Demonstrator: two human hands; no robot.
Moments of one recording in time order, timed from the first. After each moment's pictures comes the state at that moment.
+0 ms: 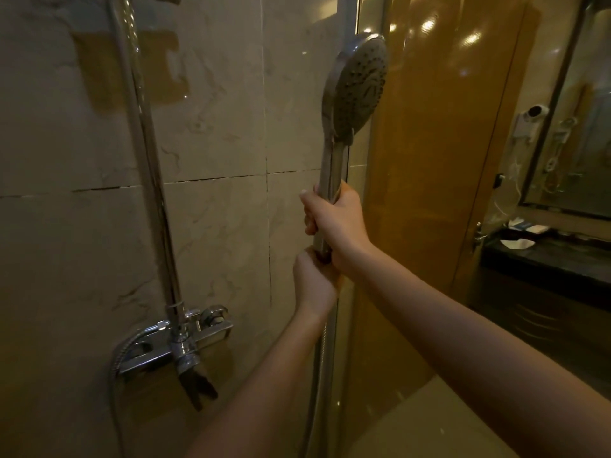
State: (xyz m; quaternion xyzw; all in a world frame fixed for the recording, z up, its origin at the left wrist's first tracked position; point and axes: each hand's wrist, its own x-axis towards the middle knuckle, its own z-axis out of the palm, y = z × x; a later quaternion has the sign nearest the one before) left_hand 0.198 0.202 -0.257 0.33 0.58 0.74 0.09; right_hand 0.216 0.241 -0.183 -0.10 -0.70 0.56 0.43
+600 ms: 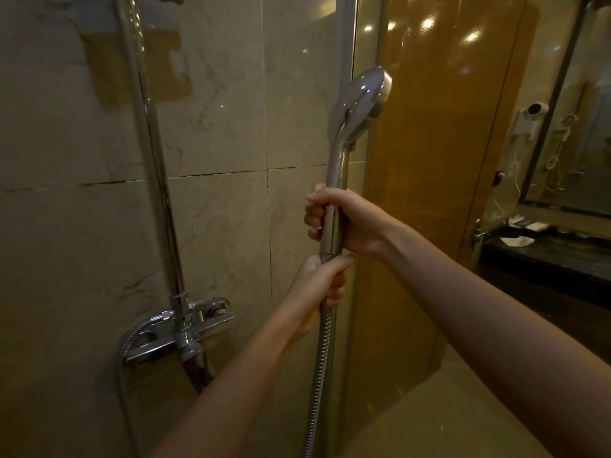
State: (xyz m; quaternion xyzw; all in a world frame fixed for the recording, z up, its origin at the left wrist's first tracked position) left_hand 0.202 0.177 -0.257 0.40 0.52 0.68 0.33; right_hand 0.239 0.276 -0.174 0.05 -0.68 0.73 0.11
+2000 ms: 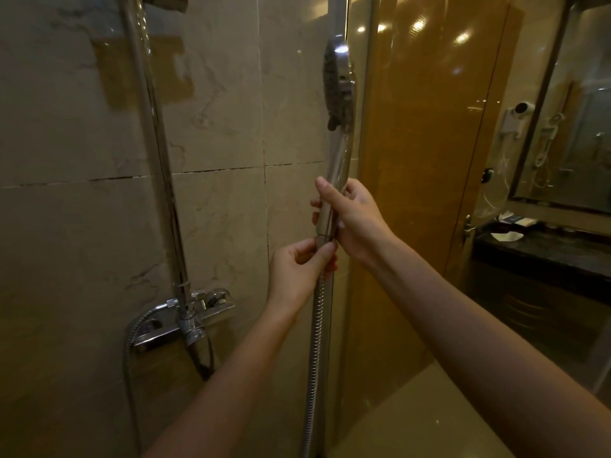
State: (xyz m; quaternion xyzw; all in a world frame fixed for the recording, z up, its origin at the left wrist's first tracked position) left_hand 0.217 0.149 -0.263 0.40 0.55 0.73 0.11; right_hand 0.271 0.243 -0.191 -0.05 -0.65 0.68 0.34
